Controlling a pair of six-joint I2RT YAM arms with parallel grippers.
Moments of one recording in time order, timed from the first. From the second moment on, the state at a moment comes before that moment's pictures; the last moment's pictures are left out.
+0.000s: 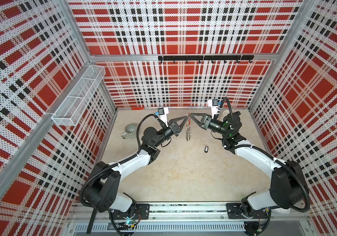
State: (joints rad) left arm -0.56 1.46 0.83 1.02 0.41 -0.92; right arm 0.44 1.47 1.02 0.67 -0.70 0.87
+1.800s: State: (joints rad) left arm -0.62 1.36 0.72 0.72 -0.01 -0.79; right arm 0.33 1.68 0.87 -0.07 -0.05 0.32
